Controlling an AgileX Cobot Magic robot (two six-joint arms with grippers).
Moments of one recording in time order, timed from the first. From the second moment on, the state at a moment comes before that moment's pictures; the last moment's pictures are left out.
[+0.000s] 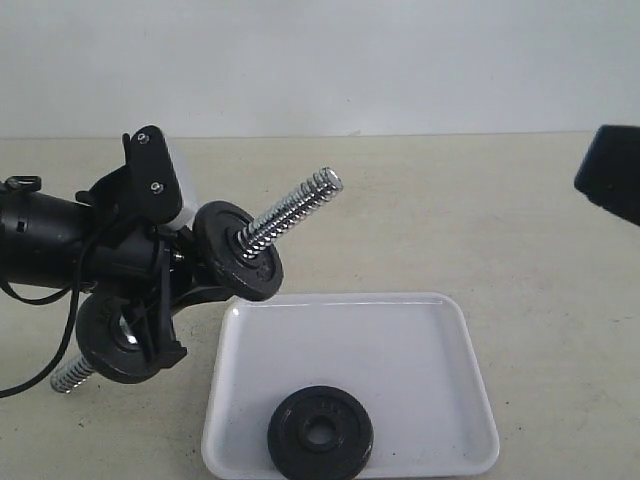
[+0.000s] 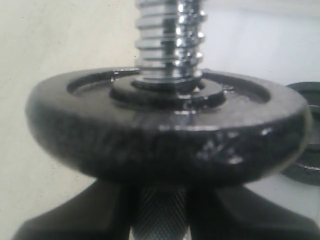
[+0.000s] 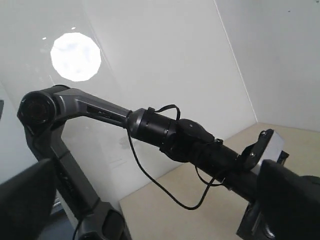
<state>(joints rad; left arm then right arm) -0.39 1.50 -0.70 -1.37 0.40 2.05 0.09 0.40 -0.42 -1.42 -1.09 1.98</state>
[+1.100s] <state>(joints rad) -0.39 1.50 -0.70 -1.39 0.40 2.08 0.09 0.99 -0.55 -1.69 -0.76 1.72</state>
